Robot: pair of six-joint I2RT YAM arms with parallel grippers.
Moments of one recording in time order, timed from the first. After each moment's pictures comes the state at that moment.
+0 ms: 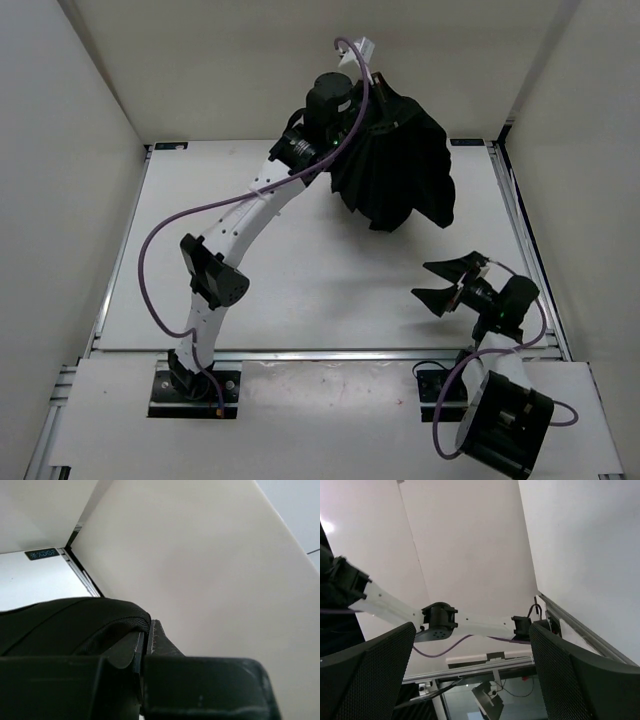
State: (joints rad) left arm -0.75 2.14 2.47 -0.28 0.16 -0.74; right arm -0.43 0.83 0.07 0.57 -1.36 1.59
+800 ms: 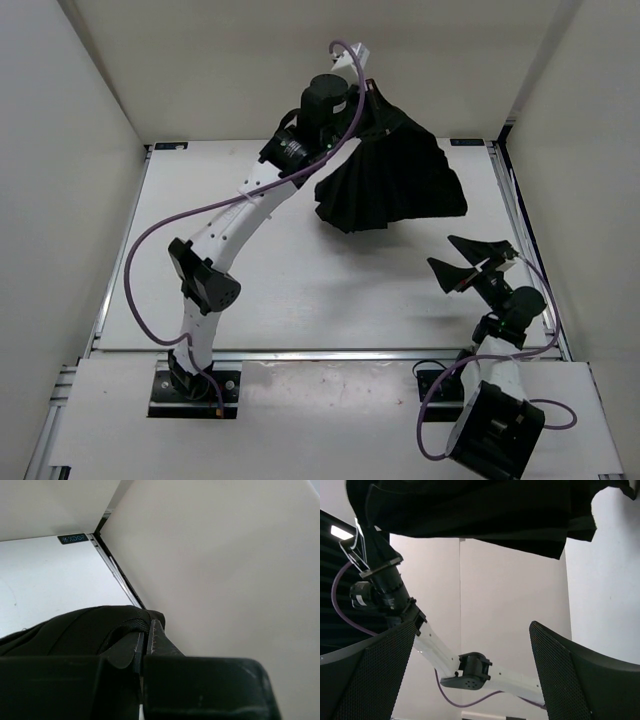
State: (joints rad) left arm -0.76 2.05 2.41 -0.40 0.10 -0.66; right arm -0.46 0.74 0.04 0.94 -1.06 1.98
